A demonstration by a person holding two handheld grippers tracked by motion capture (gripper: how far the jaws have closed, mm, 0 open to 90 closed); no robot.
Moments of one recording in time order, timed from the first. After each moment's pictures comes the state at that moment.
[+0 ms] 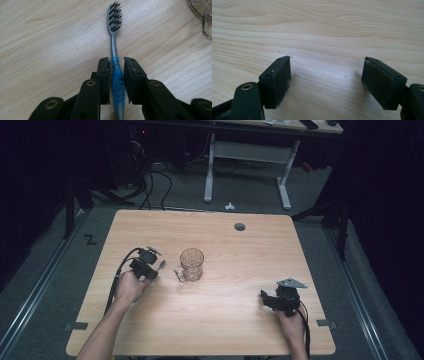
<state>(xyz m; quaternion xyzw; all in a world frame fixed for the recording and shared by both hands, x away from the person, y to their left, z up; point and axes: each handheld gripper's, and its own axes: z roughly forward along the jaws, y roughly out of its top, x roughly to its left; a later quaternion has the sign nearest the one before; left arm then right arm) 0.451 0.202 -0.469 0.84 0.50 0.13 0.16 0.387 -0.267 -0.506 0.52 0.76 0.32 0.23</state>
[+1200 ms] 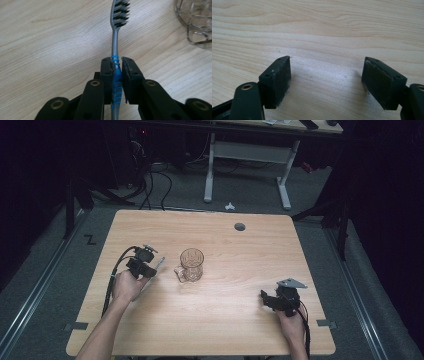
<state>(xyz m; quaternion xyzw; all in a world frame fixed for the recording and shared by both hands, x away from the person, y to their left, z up) 0.444 0.209 -0.453 0.83 0.51 0.12 0.19 0.387 -0.267 -0.506 0.52 0.76 0.32 0.23</state>
